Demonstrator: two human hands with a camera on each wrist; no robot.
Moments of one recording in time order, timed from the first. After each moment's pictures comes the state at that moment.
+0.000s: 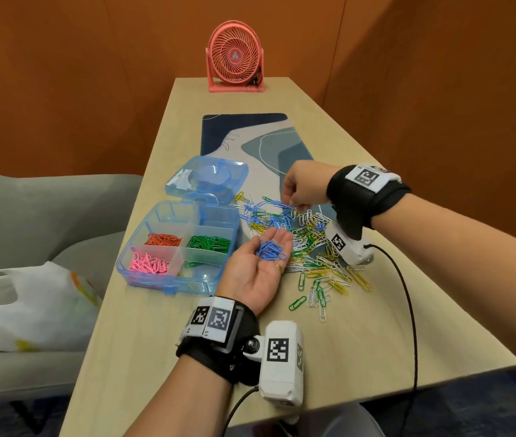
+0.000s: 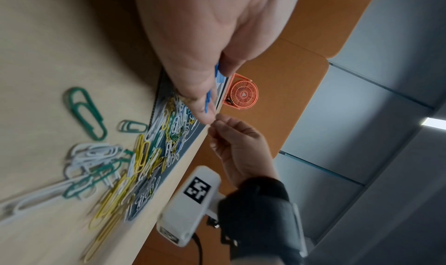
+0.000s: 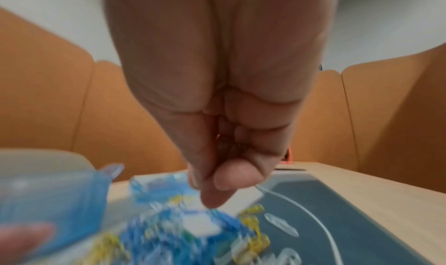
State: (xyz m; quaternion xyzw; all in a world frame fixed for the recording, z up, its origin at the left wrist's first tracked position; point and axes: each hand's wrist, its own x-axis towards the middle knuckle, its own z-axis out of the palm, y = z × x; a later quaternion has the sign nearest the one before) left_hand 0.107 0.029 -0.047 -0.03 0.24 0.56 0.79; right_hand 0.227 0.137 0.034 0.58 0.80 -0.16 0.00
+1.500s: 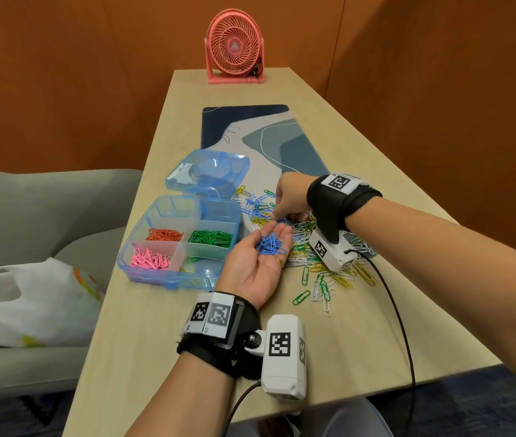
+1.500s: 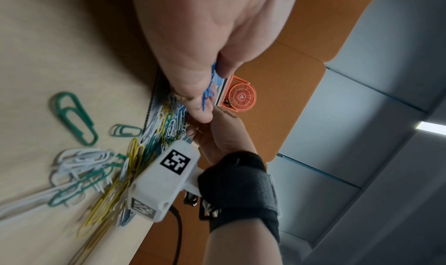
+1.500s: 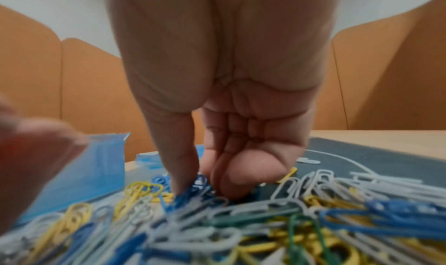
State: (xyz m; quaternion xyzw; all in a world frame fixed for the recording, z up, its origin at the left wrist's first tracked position) left_hand 0.105 0.032 -0.047 -0.01 0.27 0.56 0.78; right_hand 0.203 0.138 0.003 0.61 0.77 -0.18 0.02
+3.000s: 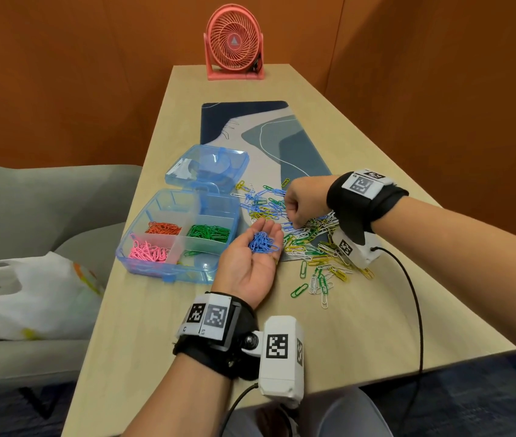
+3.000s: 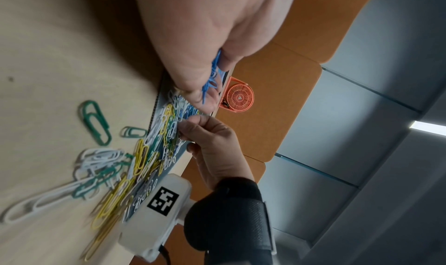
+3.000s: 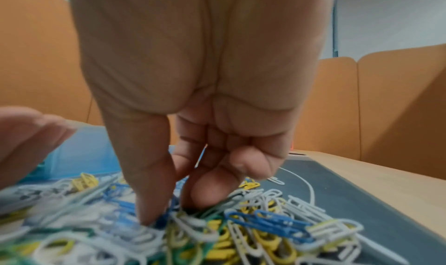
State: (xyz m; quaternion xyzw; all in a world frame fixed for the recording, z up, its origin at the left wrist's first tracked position) left_hand 0.103 0.020 -0.044 -0.03 0.27 0.59 0.76; right_hand 0.226 0.123 0.009 0.53 0.82 -0.14 0.14
